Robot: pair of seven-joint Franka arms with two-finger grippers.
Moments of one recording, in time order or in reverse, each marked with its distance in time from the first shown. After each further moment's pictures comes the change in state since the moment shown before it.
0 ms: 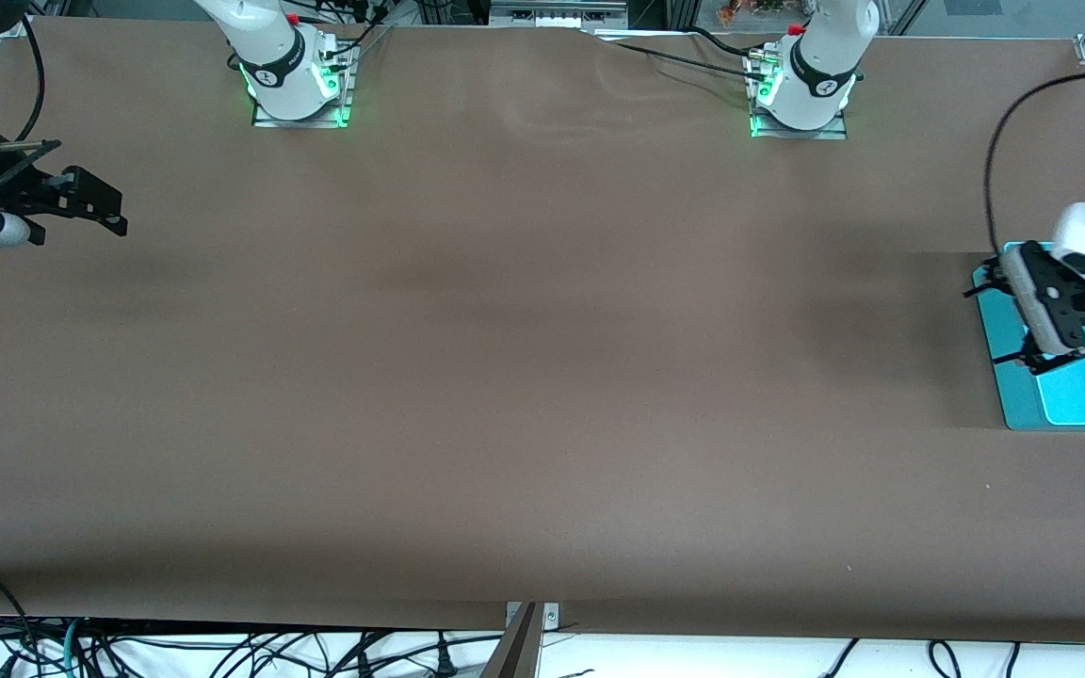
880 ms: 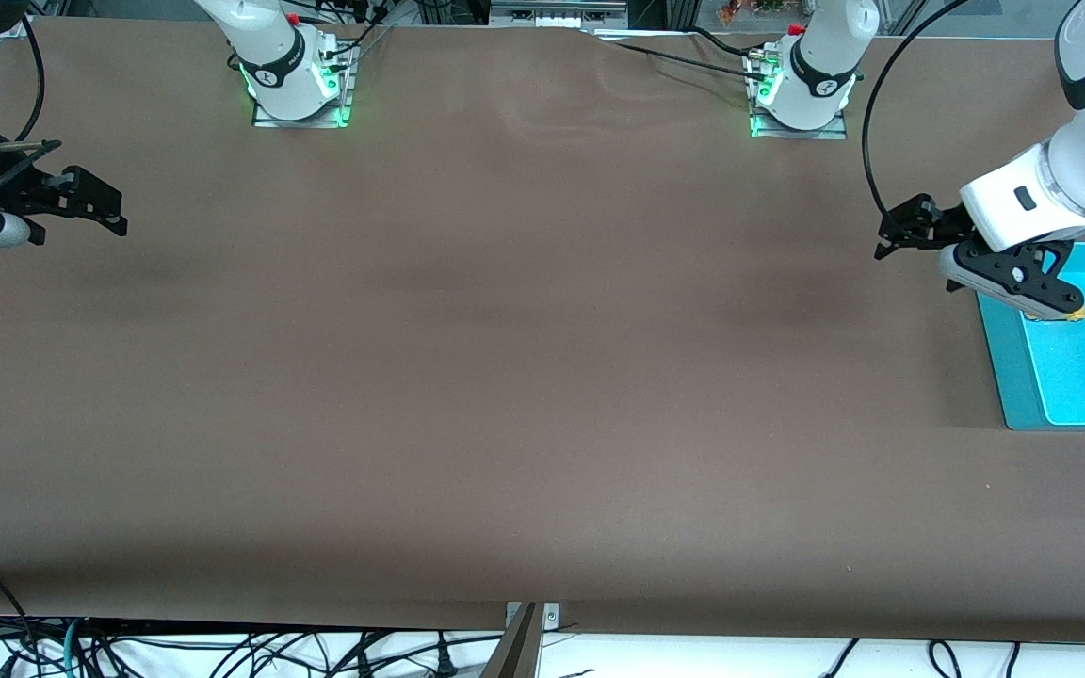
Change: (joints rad) left arm -0.226 -0.081 0.050 0.123 0.027 -0.295 -1.101; right arm 0.000 0.000 0.000 0.000 0.000 -0.001 0.000
